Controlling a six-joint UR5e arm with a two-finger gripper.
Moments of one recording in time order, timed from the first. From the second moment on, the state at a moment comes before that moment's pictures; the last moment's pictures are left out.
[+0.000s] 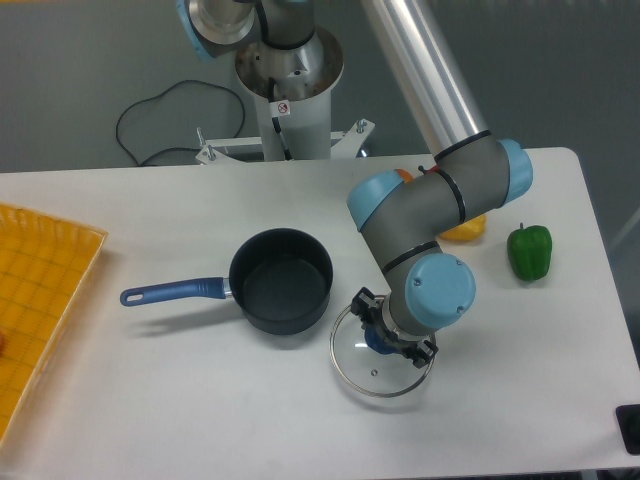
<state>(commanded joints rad) 2.51 -2.23 -1.30 -1.37 1.49 1.16</state>
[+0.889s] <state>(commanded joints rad) 2.48 -2.26 -1.31 -1.35 1.46 1.16</state>
